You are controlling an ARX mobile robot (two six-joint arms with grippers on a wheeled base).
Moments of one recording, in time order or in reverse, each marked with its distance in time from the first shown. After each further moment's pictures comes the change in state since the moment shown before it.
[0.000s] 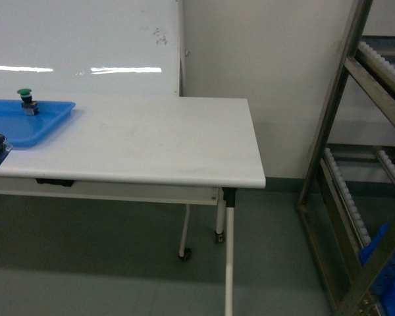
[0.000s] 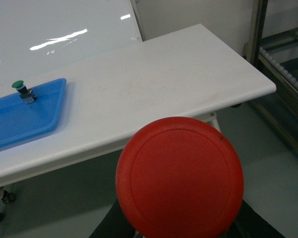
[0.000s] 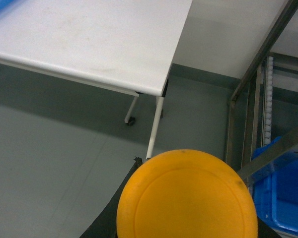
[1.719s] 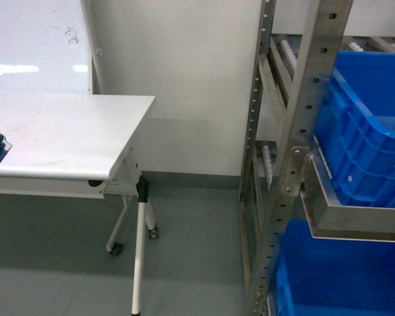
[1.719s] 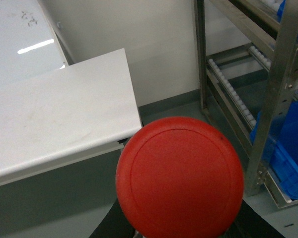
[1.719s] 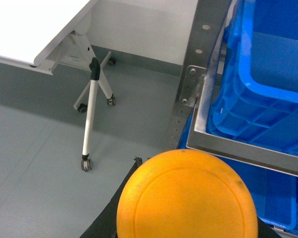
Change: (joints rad) left arm 0.000 0.000 0.000 0.000 0.000 0.000; right arm 0.000 0.000 0.000 0.000 0.000 0.000
